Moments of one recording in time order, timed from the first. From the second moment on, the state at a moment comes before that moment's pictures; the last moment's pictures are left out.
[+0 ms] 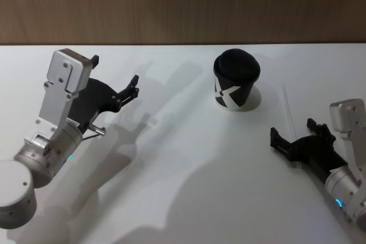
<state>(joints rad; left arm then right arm) -0.24 0.38 0.45 -1.63 -0.20 0.01 -0.01 -0.09 0.35 -0.09 -1.71 0.22 0.22 0.12</state>
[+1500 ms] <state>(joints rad) -0.24 0.38 0.45 -1.63 -0.20 0.01 -0.01 -0.07 0.31 -0.07 -1.67 0.22 0.23 0.17</state>
